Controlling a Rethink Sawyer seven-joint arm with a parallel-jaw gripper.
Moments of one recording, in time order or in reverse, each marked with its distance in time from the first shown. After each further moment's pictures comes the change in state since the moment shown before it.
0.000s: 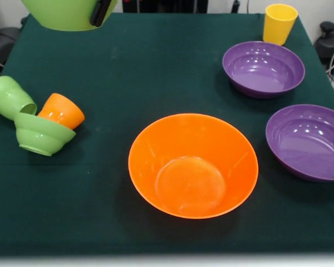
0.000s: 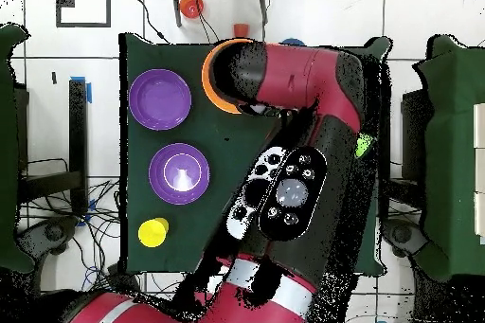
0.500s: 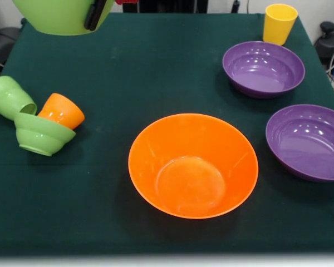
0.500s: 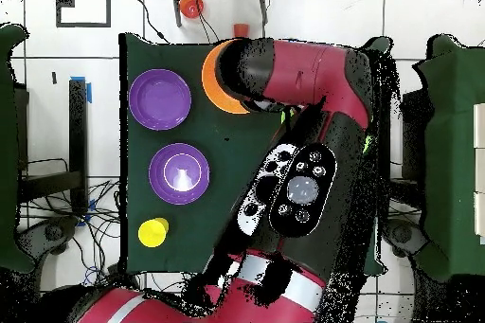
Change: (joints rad) arm -0.022 0.005 0.019 -0.022 -0.001 0.000 0.000
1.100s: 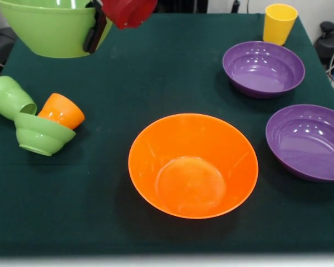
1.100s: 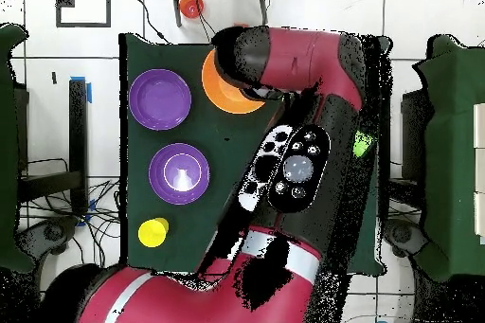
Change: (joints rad) arm -0.007 0.074 0.003 -0.102 0.000 0.000 0.000
